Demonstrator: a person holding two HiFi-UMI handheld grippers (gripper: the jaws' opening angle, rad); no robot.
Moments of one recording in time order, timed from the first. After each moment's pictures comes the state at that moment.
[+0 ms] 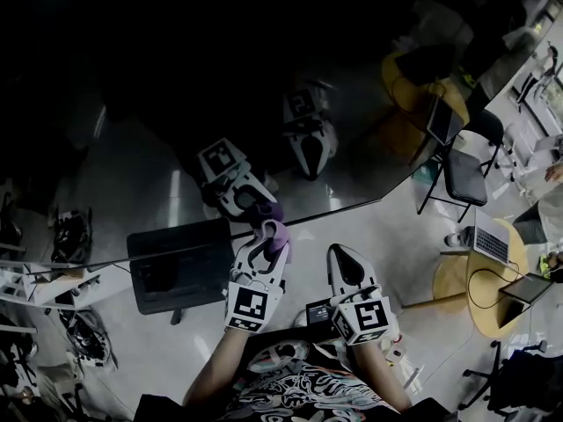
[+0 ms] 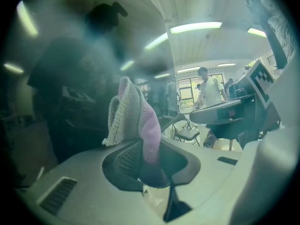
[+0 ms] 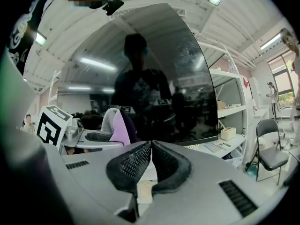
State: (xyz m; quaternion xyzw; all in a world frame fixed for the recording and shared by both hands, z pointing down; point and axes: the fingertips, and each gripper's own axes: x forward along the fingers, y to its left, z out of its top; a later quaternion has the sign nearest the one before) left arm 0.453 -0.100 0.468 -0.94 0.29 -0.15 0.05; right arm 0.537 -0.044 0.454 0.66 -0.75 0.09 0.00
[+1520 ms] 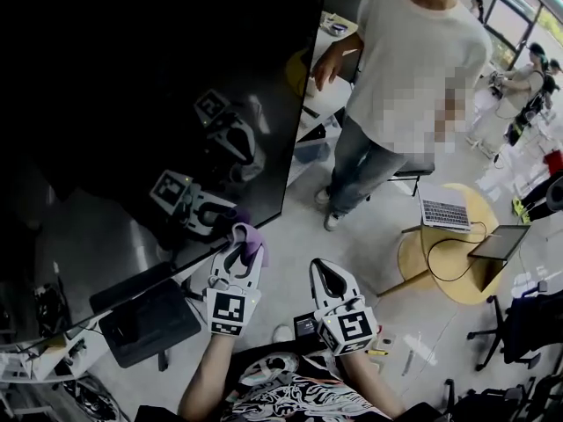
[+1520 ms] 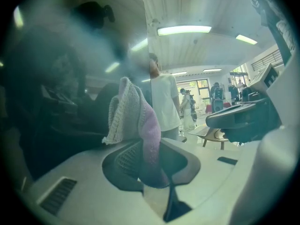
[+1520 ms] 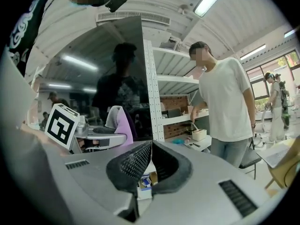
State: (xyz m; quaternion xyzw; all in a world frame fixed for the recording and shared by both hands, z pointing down) left arm 0.637 -0.071 0.460 -0.97 0.20 -0.14 0.06; right arm 0.702 0.034 0.457 0.75 -0.66 0.10 -0.01
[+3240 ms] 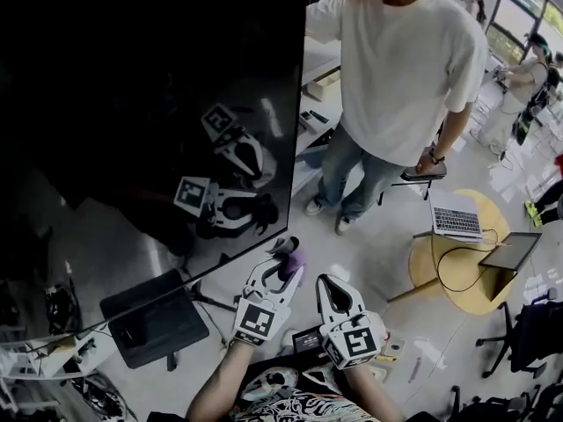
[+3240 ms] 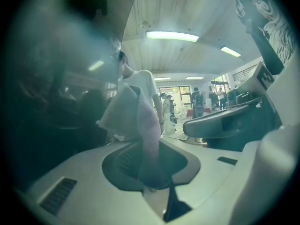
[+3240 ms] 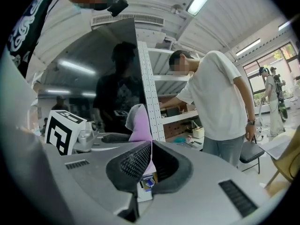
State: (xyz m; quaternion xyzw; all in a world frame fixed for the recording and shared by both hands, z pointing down) left arm 0.729 -0.002 0.474 -0.99 0.08 -0.11 0.06; right arm 0.744 0.055 0.461 0.75 -0.65 0.11 -0.03
